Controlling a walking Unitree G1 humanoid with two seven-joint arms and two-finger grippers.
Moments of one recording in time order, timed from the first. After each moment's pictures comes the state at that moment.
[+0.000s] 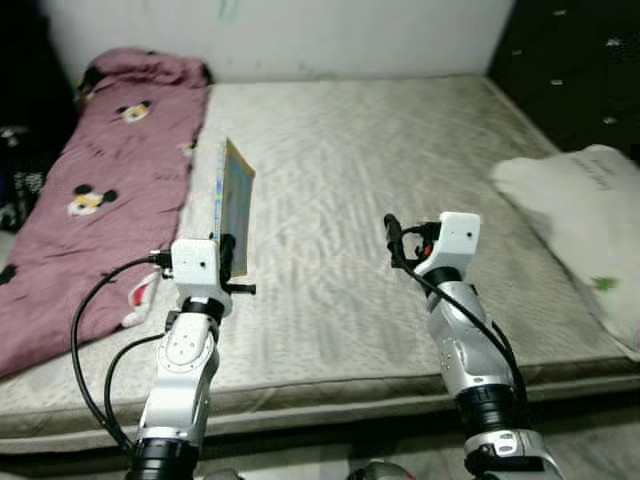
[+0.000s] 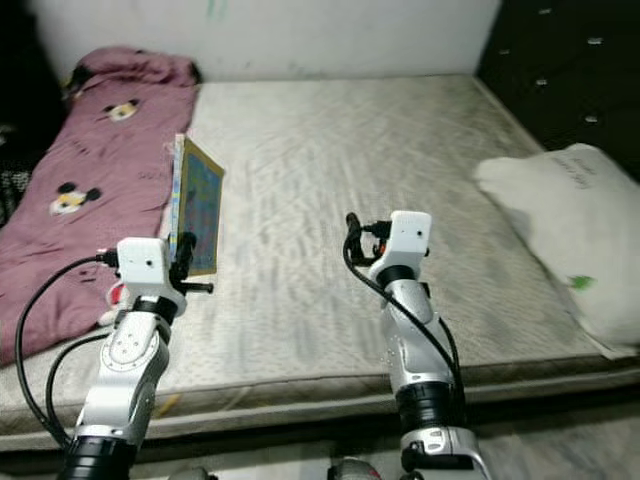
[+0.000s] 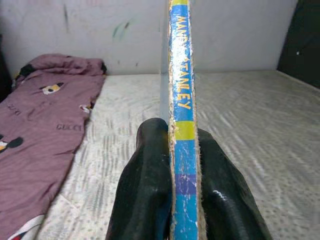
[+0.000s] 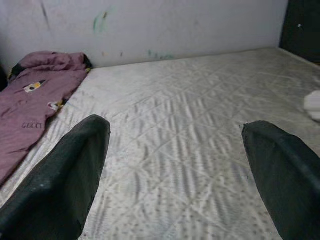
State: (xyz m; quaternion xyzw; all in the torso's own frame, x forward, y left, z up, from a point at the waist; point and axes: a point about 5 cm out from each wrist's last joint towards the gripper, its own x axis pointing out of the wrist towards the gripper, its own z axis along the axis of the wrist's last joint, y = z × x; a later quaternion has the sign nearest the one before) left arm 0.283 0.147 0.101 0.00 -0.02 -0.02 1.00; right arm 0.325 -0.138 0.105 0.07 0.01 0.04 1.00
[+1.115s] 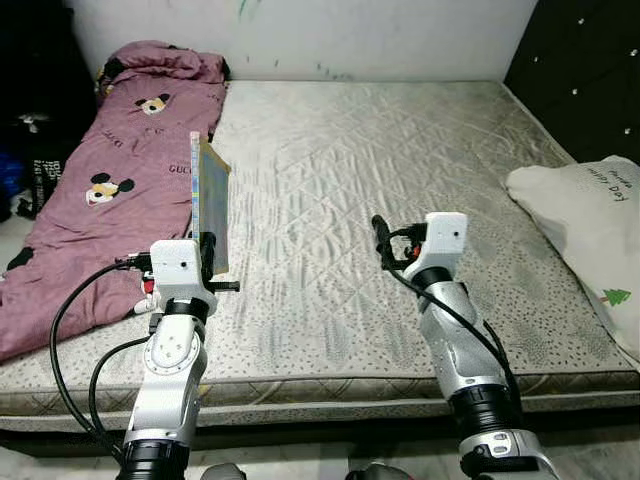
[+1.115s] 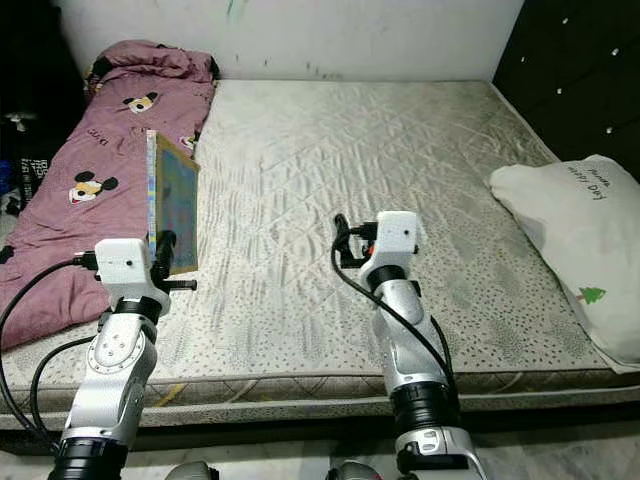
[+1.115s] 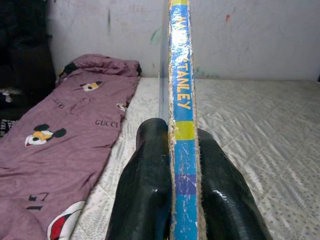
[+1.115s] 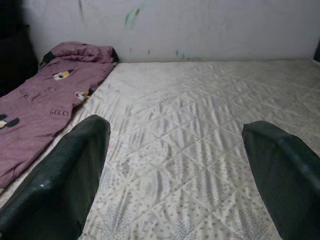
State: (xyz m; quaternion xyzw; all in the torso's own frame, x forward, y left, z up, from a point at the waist) left arm 0.281 0.162 0.102 0.00 -0.03 0.01 1.00; right arm 0.324 -0.131 0.106 0.04 0.01 0.07 1.00
